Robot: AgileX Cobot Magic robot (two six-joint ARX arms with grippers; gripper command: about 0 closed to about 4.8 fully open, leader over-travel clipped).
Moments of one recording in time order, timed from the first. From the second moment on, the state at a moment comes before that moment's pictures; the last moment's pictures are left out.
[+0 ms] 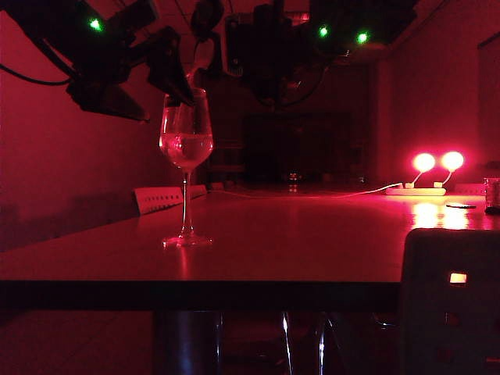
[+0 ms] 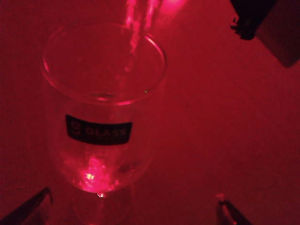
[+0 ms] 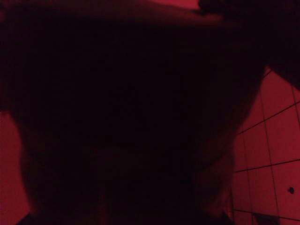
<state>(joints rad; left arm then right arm) -0.34 1.47 1.06 -0.03 0.26 0.01 0.42 2.07 1.71 0.50 -0.33 -1.60</state>
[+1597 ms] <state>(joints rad) -0.34 1.43 1.06 -0.02 0.26 0.00 0.42 2.07 1.71 0.48 -0.32 -1.12</state>
